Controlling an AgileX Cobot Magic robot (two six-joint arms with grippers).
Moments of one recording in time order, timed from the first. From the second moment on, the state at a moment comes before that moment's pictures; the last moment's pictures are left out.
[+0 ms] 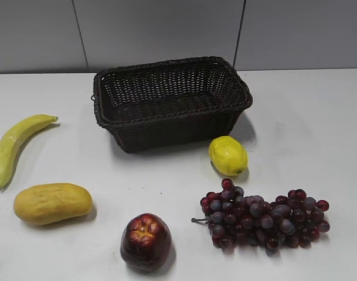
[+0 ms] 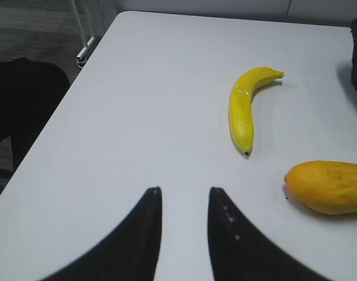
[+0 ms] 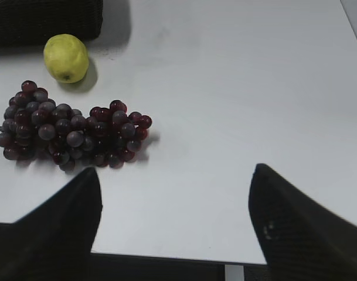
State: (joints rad) left arm 0.00 0.00 -0.48 0.10 1.08 -0.02; right arm 0.14 -0.01 -0.50 0.08 1.04 0.00
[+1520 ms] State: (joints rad) left arm 0.00 0.00 -0.48 0.10 1.08 -0.02; right arm 0.23 1.21 -0.68 0.49 0.71 -1.17
